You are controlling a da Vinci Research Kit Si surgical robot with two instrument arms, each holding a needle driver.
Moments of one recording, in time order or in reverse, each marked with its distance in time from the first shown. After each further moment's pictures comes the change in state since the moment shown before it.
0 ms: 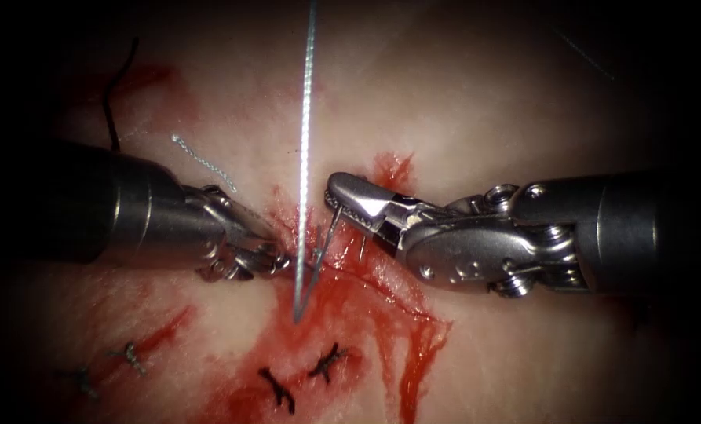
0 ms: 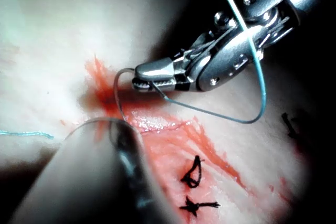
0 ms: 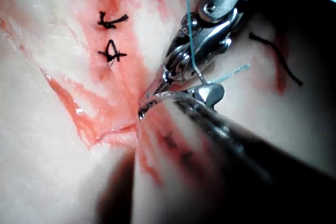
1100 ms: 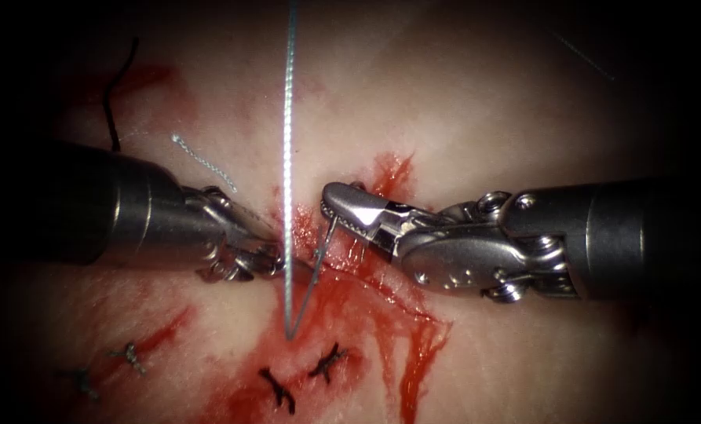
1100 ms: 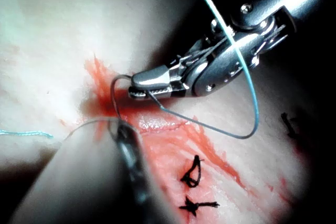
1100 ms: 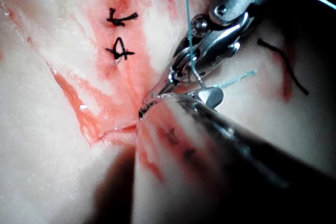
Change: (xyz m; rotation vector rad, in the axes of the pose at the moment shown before) right arm 0.000 -0.001 0.000 0.047 0.017 -0.082; left arm 0.000 0.000 0.000 -0.001 -0.002 -0.002
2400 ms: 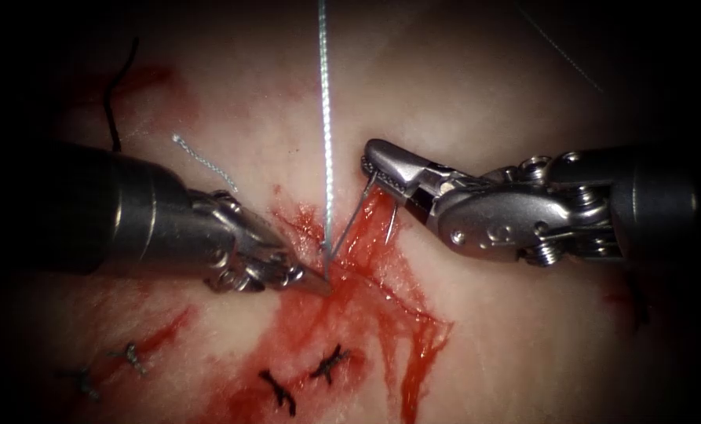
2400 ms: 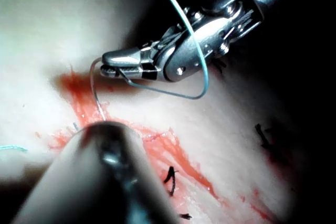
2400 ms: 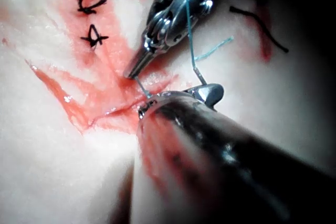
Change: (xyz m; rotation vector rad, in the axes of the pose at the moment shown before) right arm -0.003 0.002 -0.002 -0.123 -0.075 0.227; left arm 0.001 0.004 -0.002 -0.098 0.006 0.000
